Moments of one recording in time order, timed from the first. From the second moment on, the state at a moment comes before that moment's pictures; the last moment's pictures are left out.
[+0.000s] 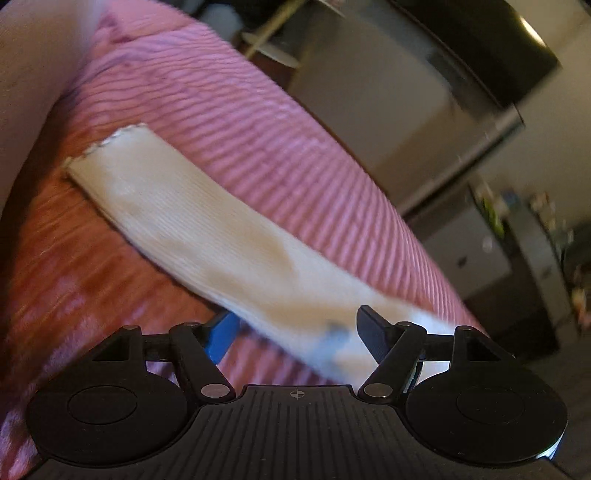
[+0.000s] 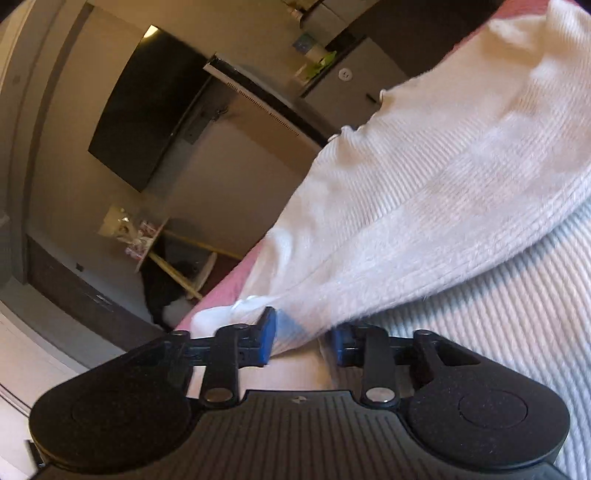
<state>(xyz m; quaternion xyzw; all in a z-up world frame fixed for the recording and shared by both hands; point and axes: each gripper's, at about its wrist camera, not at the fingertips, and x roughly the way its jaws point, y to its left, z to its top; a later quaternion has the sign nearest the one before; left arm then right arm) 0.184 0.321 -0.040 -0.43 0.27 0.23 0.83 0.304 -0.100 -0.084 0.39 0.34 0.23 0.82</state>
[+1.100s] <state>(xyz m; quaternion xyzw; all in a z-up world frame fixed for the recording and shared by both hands) 0.308 -0.031 0.017 0.05 0.28 -0.04 0.96 0.251 -0.228 -0.047 0.39 0.28 0.11 0.87</state>
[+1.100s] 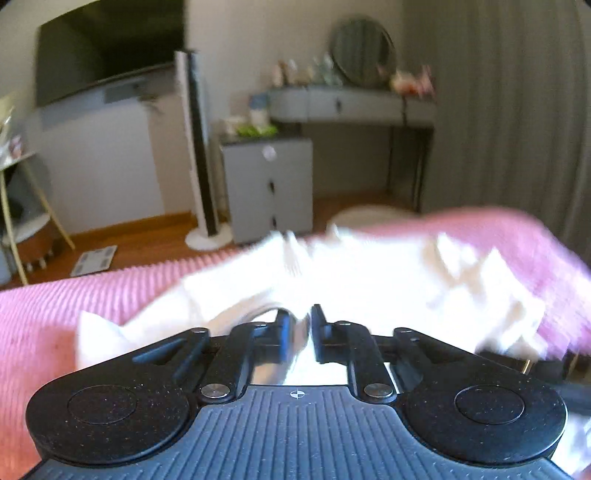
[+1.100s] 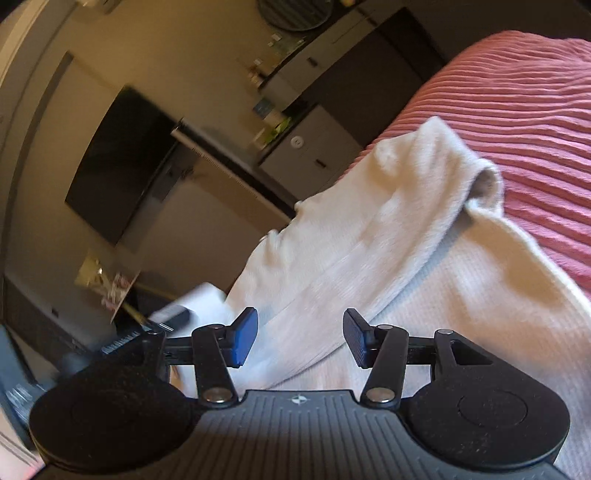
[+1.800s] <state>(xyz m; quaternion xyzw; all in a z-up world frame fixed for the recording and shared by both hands) 0.228 0.078 -0.017 -0.08 0.34 0.08 0.93 0.260 -0.124 -0.017 0.17 0.28 0.18 0.93</state>
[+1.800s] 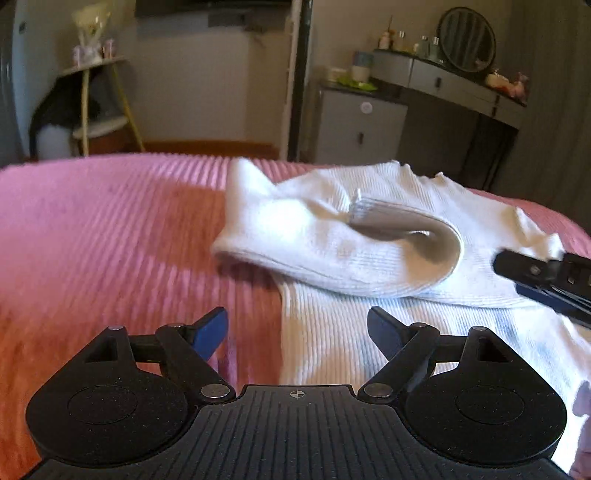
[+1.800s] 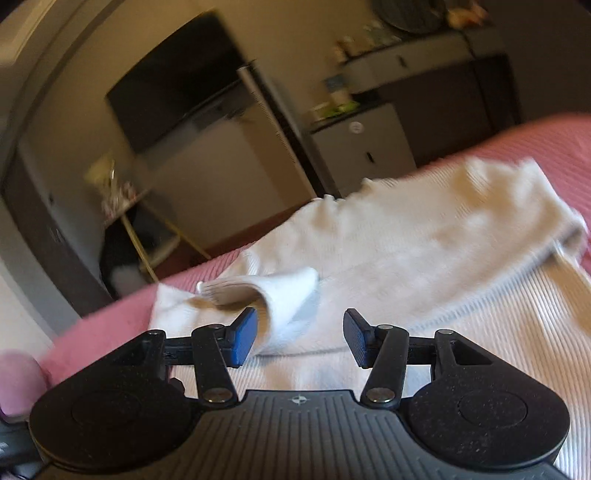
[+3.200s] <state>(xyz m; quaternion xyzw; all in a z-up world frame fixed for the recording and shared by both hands) 0.237 0.083 -0.042 -0.12 0.34 0.07 0.93 0.344 -0.207 -0.036 0.23 0.29 -0.01 0.93</state>
